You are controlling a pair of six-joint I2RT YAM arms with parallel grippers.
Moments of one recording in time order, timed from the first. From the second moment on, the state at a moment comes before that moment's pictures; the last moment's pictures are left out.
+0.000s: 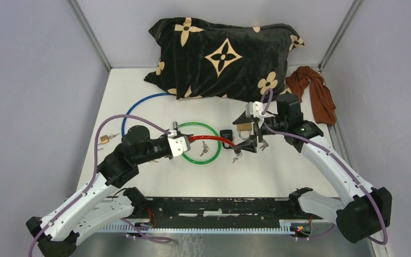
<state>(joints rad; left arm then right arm) -0.76 0.69 0.78 -0.29 0.35 0.54 0.40 1.10 0.91 -0.29 -1.03 -0.52</state>
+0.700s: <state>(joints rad) -0.76 0.71 0.78 -0.37 0.40 0.66 0.48 1.19 0.84 -0.43 -1.10 -0.61</state>
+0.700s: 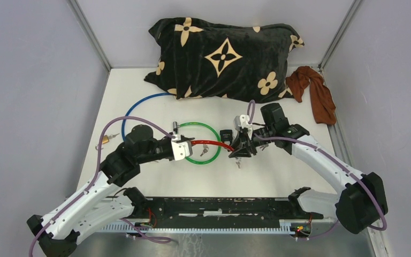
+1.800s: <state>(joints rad) -0.75 0.71 0.32 0.32 0.28 0.06 0.63 0.82 0.74 0.19 -0.05 0.02</state>
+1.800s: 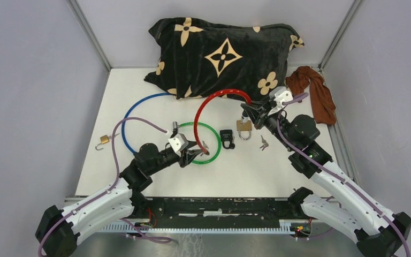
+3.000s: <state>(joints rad) -0.19 0.89 0.45 0.43 0.67 -0.07 0.59 0.91 1.02 -0.08 -0.27 -0.35</state>
